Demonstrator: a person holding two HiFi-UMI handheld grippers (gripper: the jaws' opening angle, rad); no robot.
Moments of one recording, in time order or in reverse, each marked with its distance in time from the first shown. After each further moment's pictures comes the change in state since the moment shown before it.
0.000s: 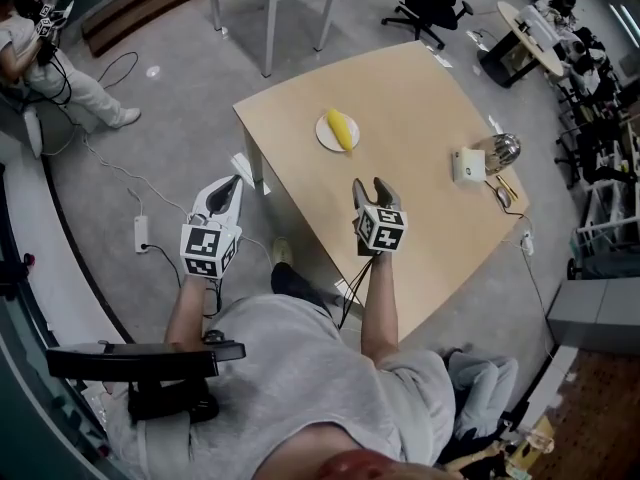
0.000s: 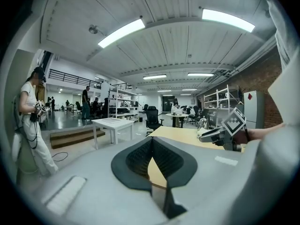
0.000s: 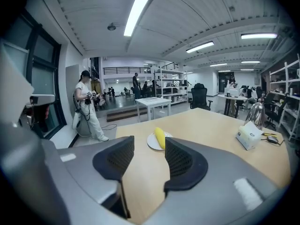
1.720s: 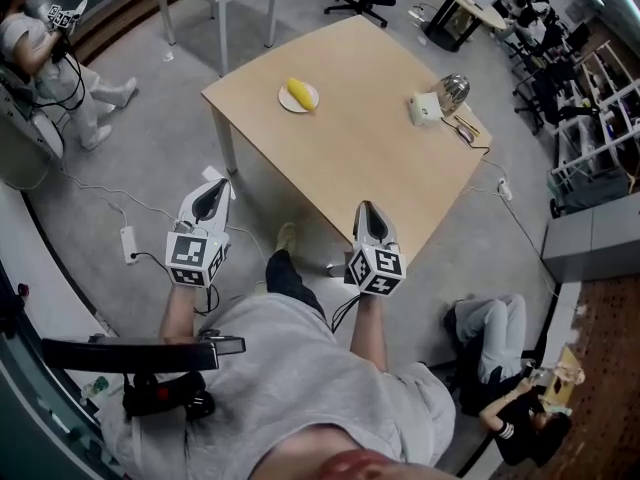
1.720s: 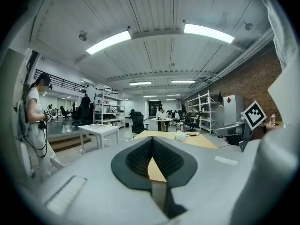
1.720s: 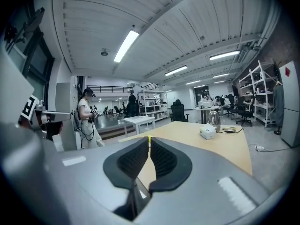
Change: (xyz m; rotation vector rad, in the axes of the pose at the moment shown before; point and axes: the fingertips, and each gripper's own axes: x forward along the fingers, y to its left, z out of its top) left arm -0.132 -0.083 0.004 0.057 -0.071 -0.177; right arm -0.266 0.060 -0.055 0.125 -0.263 -0.220
